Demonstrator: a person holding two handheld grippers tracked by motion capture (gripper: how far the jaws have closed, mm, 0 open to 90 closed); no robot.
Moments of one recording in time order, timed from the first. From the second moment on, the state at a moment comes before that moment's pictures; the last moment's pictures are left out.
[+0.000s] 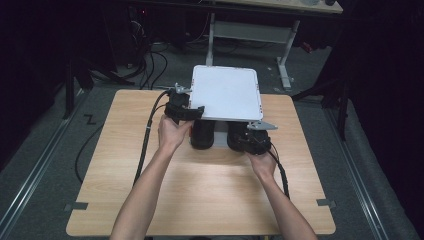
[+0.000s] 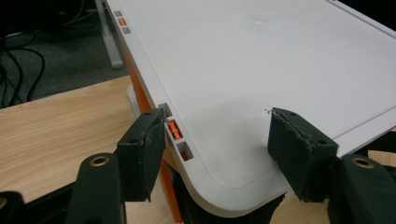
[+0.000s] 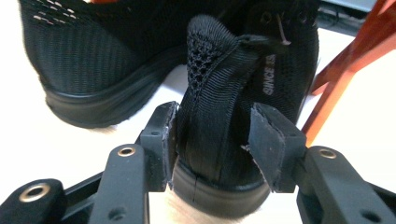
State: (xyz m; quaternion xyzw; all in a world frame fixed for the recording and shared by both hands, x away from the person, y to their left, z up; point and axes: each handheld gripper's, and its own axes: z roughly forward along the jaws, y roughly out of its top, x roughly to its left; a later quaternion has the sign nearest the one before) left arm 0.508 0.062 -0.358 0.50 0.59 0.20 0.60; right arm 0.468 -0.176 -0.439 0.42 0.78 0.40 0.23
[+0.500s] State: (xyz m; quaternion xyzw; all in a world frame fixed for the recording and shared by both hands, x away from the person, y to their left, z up) left arm 0.475 0.088 -0.354 0.47 0.59 0.20 0.63; right arm 0.414 -0.253 -0.436 0.43 0.76 0.44 0.21
